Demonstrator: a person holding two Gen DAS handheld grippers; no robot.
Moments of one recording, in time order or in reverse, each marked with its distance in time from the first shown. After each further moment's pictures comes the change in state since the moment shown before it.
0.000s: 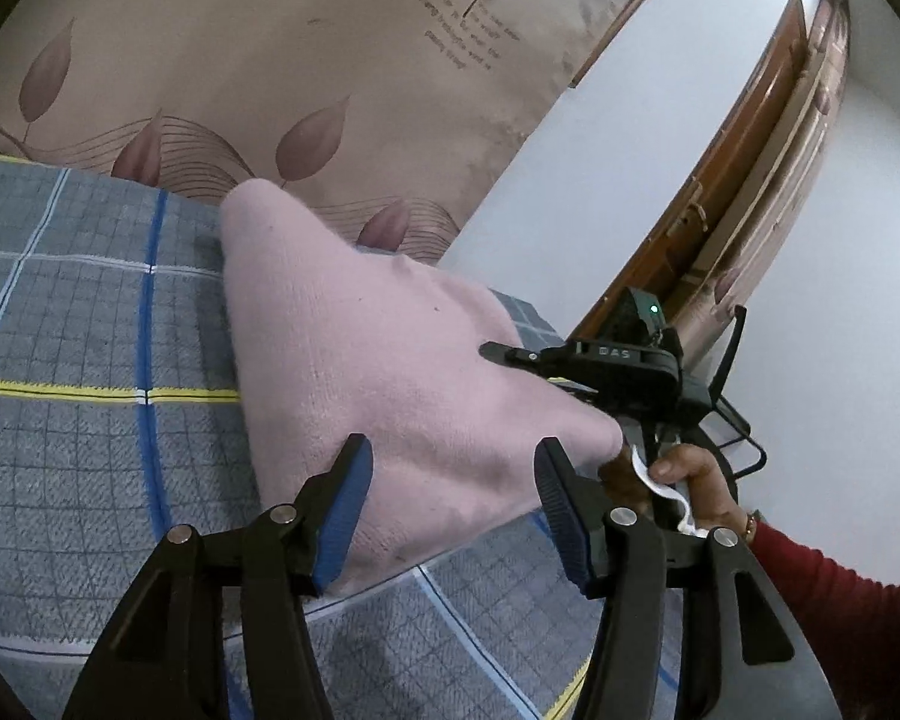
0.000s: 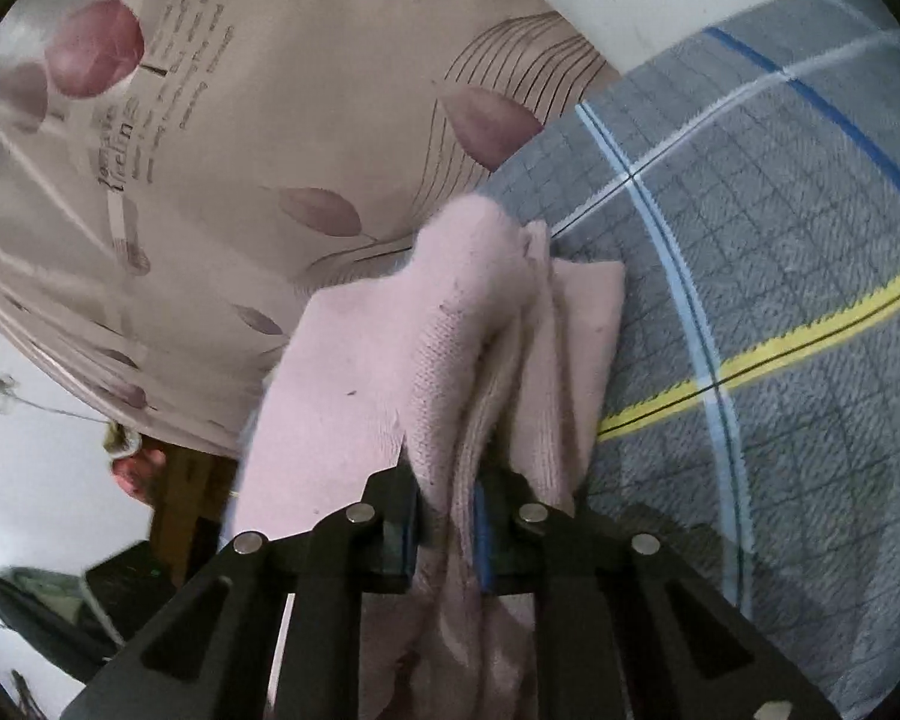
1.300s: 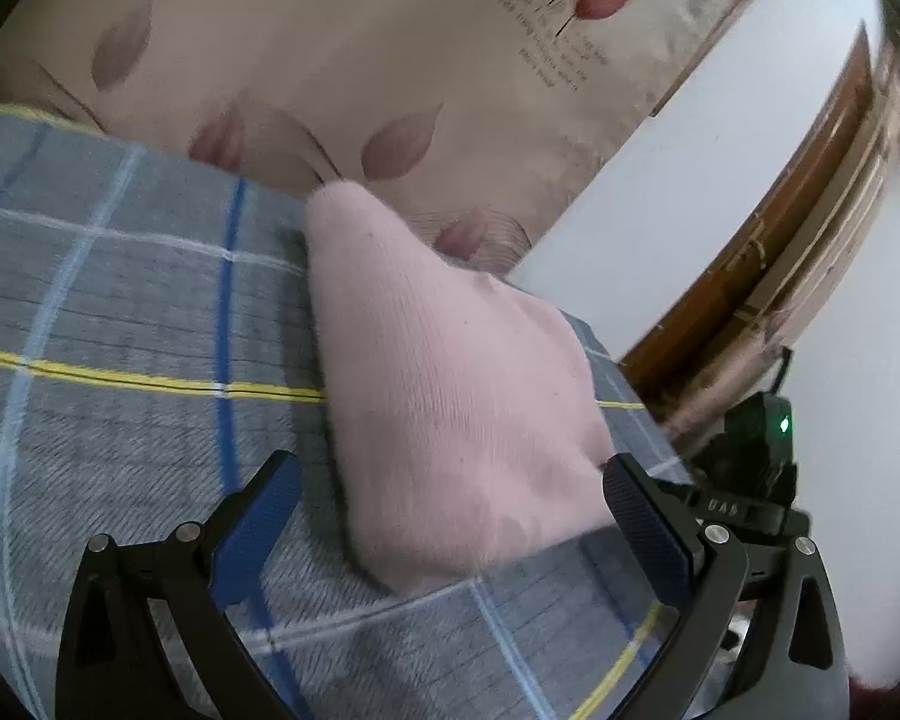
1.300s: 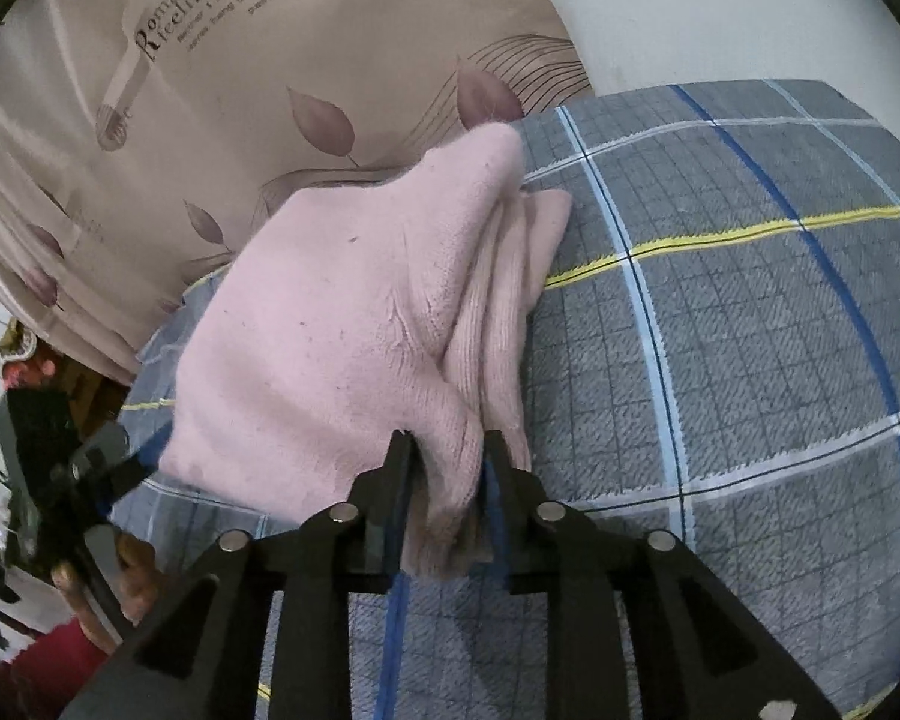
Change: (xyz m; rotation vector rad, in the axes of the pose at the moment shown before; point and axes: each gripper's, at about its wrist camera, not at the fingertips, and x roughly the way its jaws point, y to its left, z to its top) left arm 0.001 0.024 0.019 -0.130 0.028 0.111; right arm -0.042 0.043 -0.080 -0.234 -0.001 -0.338
